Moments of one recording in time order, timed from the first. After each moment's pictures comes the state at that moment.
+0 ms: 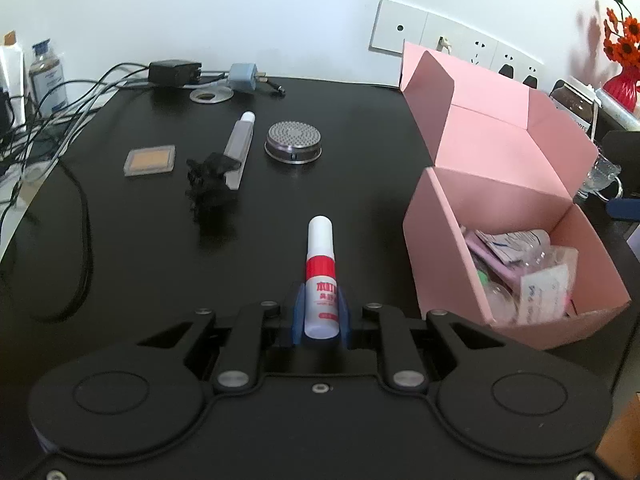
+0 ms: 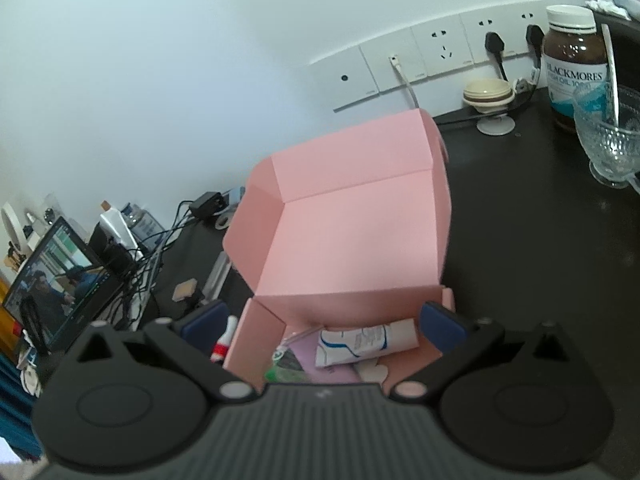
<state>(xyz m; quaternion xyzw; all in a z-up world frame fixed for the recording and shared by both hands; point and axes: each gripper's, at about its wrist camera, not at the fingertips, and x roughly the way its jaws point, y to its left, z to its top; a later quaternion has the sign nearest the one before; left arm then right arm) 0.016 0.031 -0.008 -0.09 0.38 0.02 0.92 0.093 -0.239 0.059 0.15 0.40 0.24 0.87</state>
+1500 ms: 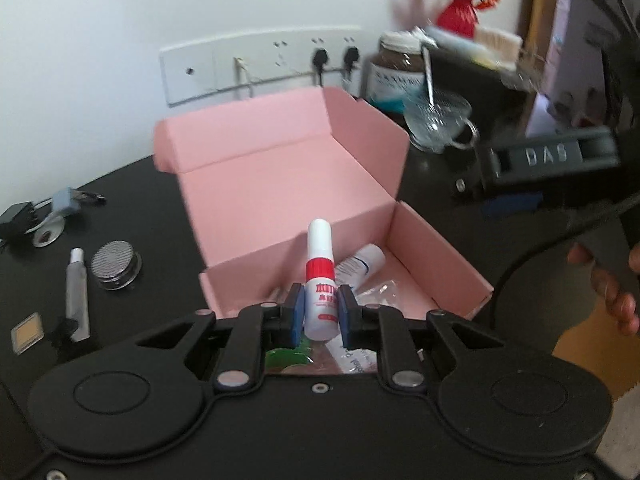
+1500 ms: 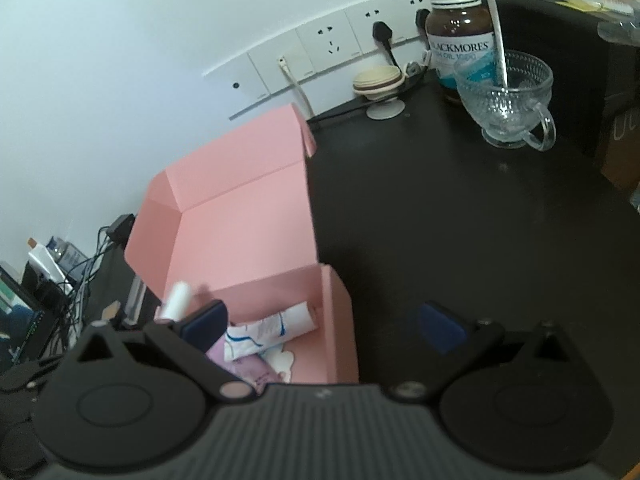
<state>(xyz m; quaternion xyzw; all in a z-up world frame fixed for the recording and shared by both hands) 0.051 -0.062 0.044 0.07 0.37 -0.19 0.91 0.086 -0.276 0.043 0.16 0.41 0.11 0.89</state>
